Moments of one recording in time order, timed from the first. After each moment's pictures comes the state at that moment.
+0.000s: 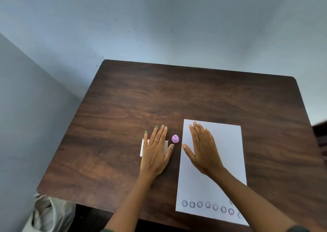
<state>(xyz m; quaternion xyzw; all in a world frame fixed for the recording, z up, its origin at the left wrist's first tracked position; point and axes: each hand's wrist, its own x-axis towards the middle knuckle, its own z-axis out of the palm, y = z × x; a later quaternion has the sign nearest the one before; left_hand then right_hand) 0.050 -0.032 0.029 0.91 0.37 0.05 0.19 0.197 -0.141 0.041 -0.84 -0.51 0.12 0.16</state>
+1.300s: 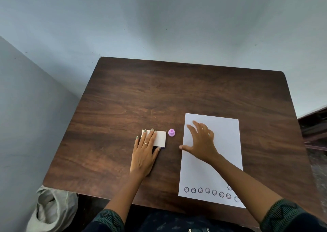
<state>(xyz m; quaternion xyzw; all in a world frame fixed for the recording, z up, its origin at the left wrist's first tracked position) 0.006 -0.033 0.009 0.91 0.38 -0.01 0.17 0.209 -0.143 0.039 -0.86 -0.47 0.19 0.07</state>
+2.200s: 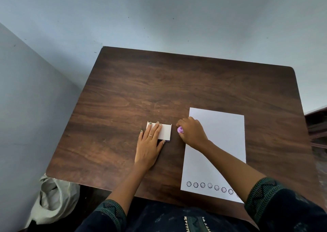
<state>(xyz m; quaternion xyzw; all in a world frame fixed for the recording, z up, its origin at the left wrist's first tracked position) 0.013 -0.033 0.011 0.91 0.37 0.01 0.20 0.195 -0.099 0.050 -0.81 -0.54 0.18 0.13</state>
